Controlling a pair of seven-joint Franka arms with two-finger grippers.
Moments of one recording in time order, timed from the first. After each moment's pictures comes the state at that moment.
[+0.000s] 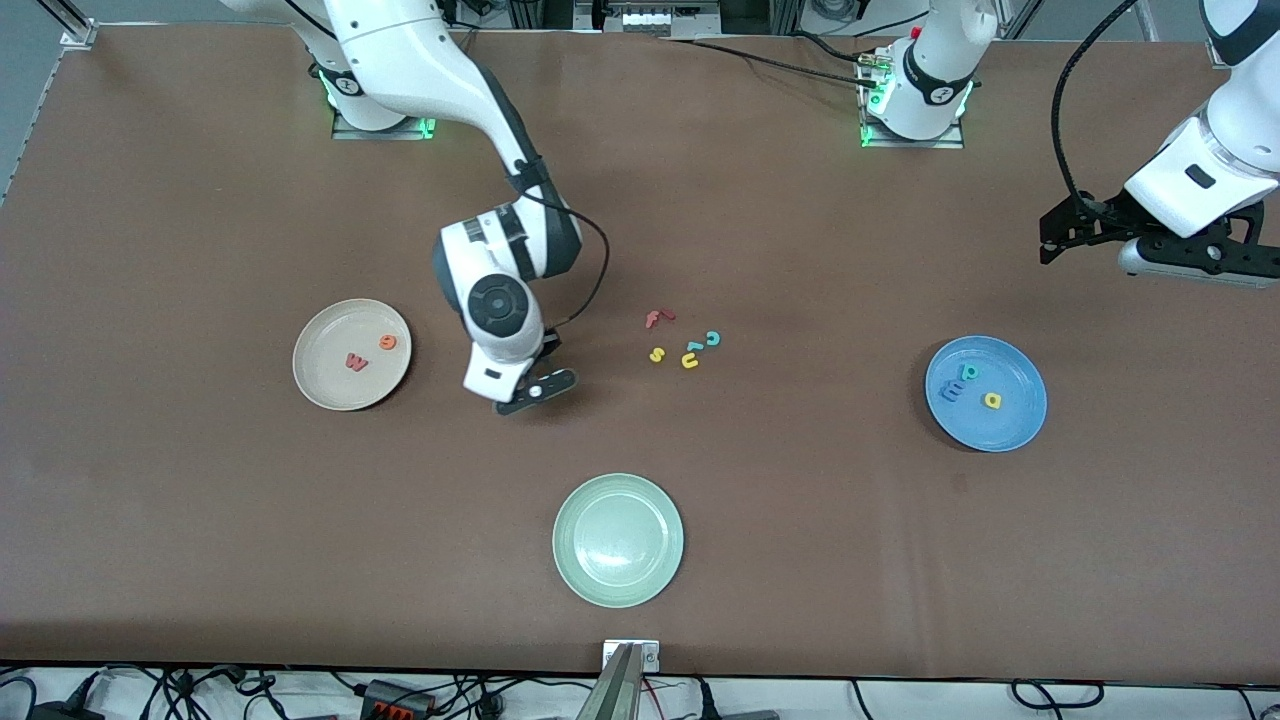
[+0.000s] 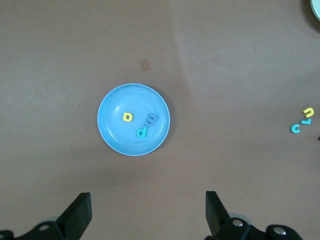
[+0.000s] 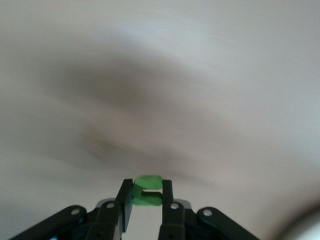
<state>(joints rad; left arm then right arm) -0.03 -0.08 -0.03 -1.80 0.01 1.73 0.08 0.88 0.70 -0.45 -1.64 0.24 2.07 -0.04</state>
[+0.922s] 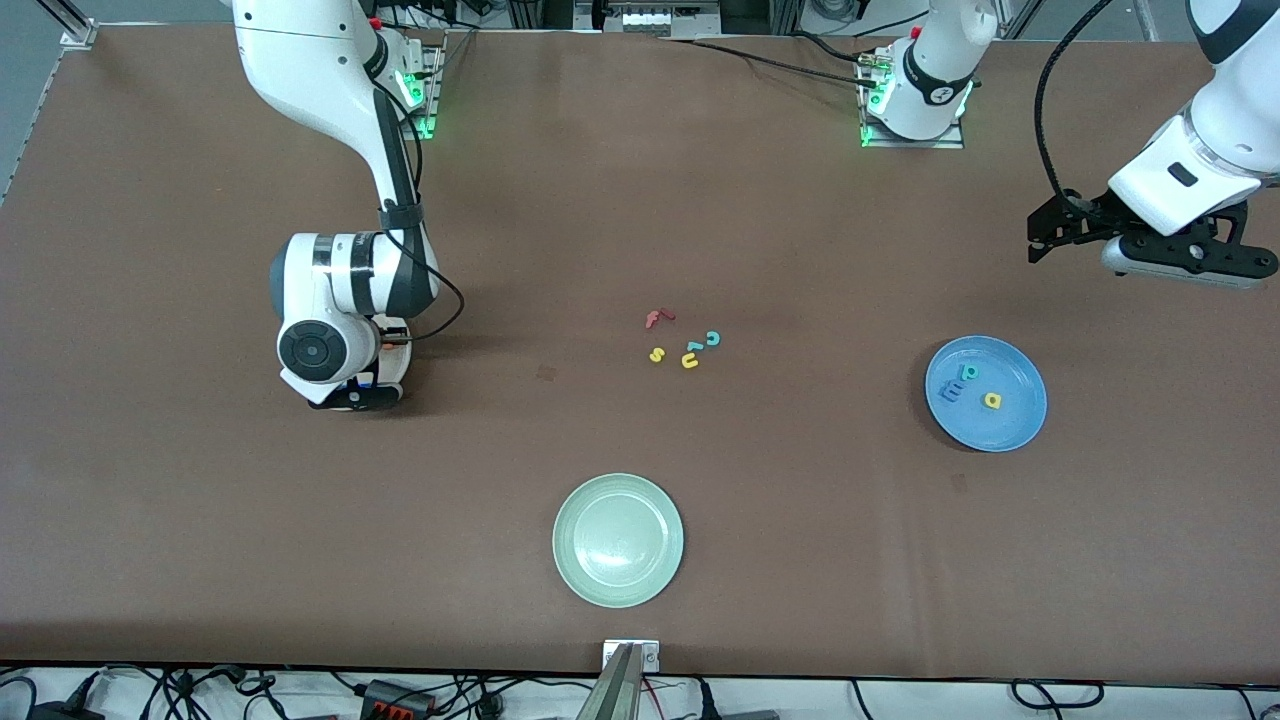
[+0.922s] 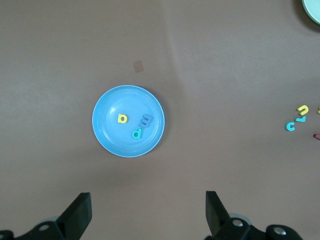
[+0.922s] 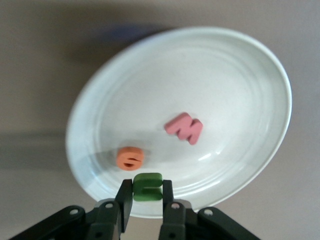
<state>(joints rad) -0.03 -0.07 -0.04 -1.80 0.01 1.73 0.08 0.86 0.66 -0.70 -1.87 0.24 1.94 -0.05</state>
